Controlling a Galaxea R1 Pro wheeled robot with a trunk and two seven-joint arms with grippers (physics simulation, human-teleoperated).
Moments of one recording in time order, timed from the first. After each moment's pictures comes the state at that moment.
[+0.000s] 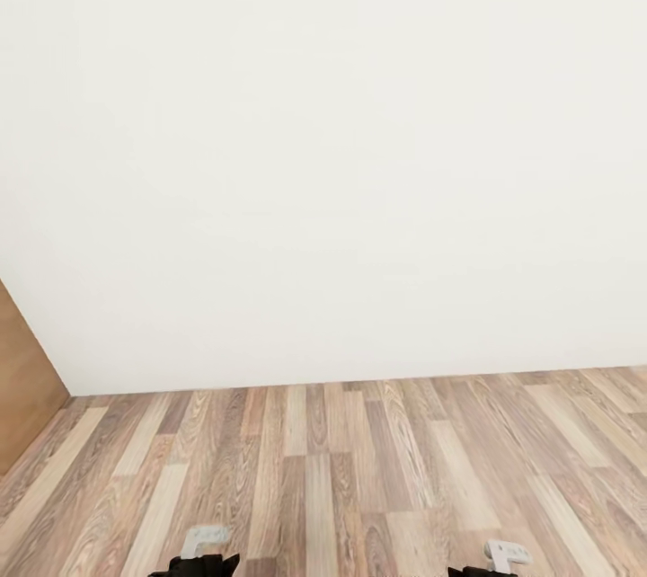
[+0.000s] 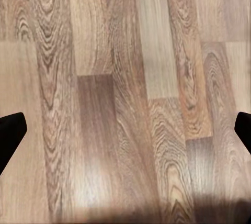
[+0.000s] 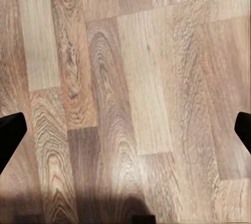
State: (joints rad) left arm -0.50 0.05 0.76 -0.02 -0.67 -0.13 -0.28; right arm -0.47 -0.17 -0.04 -0.03 -0.12 -0.05 0.28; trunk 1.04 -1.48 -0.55
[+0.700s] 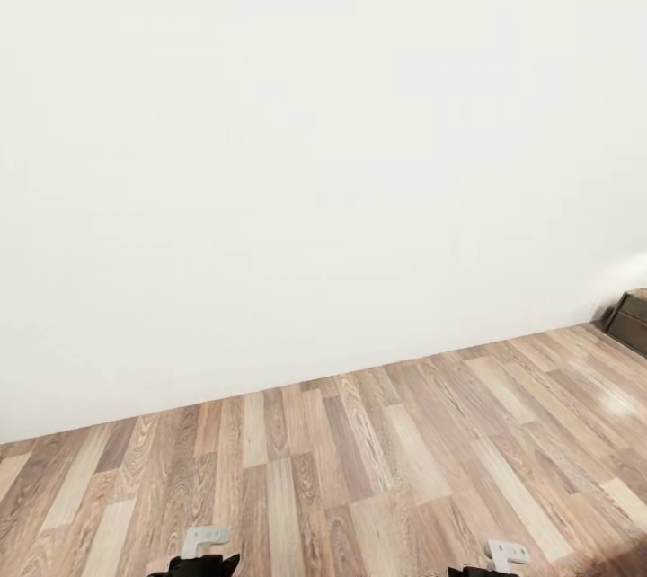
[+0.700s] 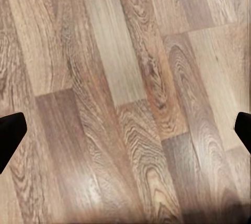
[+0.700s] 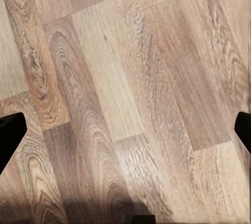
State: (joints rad) left arm -0.50 0.05 0.76 -0.02 -0.67 -0.13 -0.28; right arm -0.47 -0.17 -0.04 -0.03 -0.12 -0.05 0.28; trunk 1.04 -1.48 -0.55
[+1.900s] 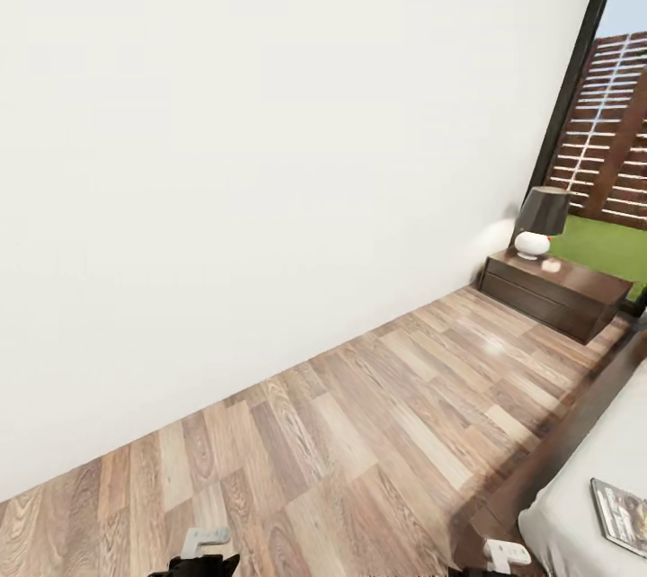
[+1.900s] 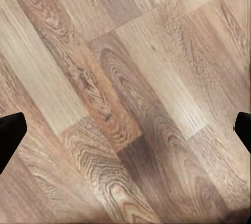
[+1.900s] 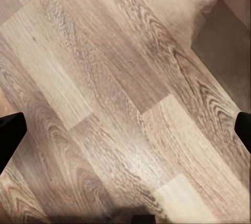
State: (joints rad) left arm -0.50 0.05 0.76 -0.02 -0.67 -0.13 -0.28; right arm -0.47 -0.17 -0.04 -0.03 -0.12 -0.05 0.28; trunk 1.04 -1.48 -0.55
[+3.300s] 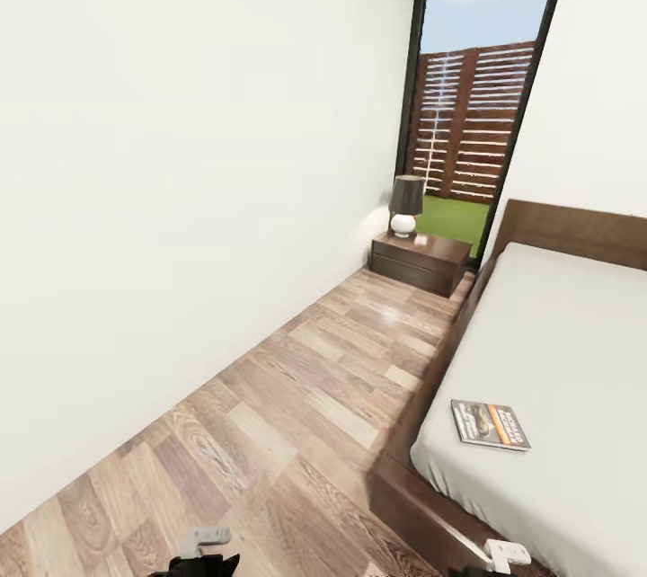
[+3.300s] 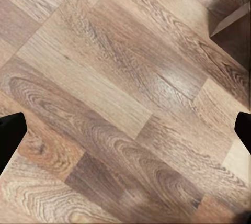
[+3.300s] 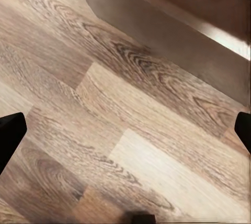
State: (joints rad) left arm -0.50 0.05 0.76 -0.02 -0.67 -0.13 -0.28; right arm -0.47 -0.17 -0.04 -0.03 -0.12 -0.05 0.28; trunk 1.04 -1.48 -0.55
